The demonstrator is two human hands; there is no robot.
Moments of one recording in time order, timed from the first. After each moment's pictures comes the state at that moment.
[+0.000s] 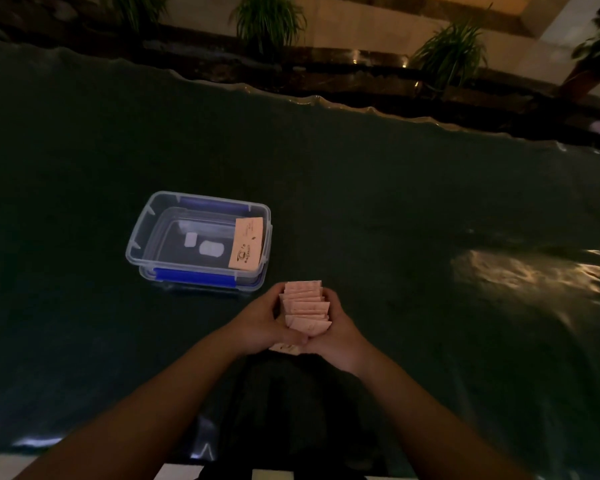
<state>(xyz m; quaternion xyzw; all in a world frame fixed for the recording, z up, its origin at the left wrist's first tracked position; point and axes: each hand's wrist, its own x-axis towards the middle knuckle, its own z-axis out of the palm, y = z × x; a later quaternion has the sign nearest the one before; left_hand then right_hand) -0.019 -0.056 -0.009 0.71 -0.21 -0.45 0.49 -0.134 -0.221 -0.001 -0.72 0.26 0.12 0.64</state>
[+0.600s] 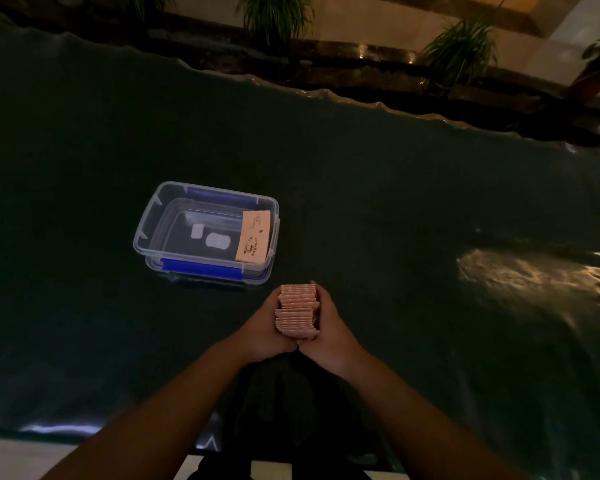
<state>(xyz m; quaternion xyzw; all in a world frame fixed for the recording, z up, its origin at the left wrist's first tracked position) -0.032 -0.045 -0.037 0.74 -0.23 -0.43 0.46 -0.133 -0.199 -0.008 -0.79 0.23 0.14 0.55</state>
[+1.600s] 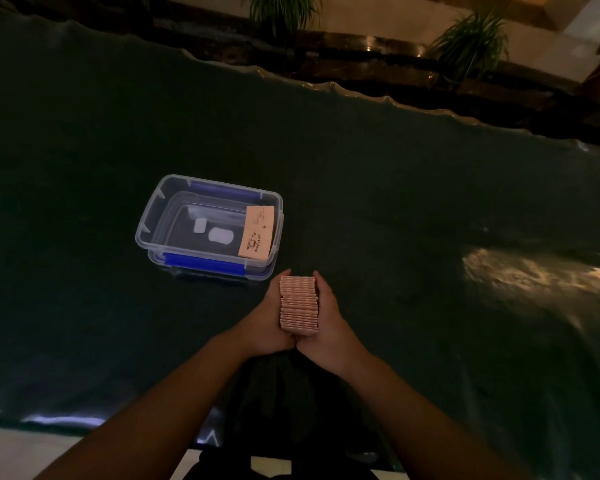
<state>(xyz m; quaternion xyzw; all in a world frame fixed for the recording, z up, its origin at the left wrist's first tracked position) -0.027 -0.049 -0.046 0.76 -0.28 -0.40 0.43 -0.127 -0.198 -0.022 -0.82 0.21 0.15 0.51</state>
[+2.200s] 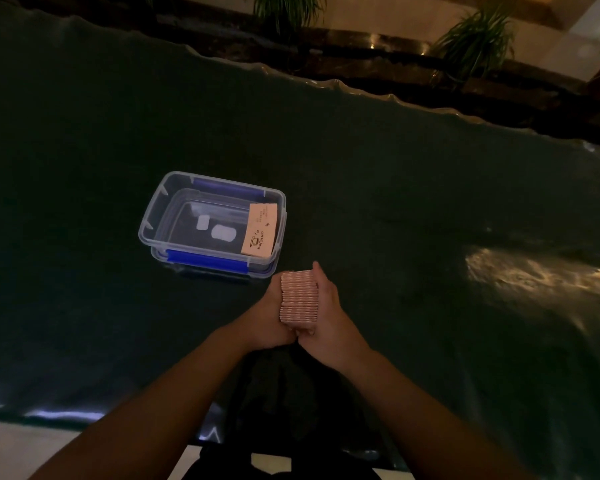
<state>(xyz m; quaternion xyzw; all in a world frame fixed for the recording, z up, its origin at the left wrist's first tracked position) -0.019 -0.048 -0.037 0.78 -0.29 -0.38 0.41 -0.120 -0.197 -0.024 -0.87 0.16 0.11 0.46</state>
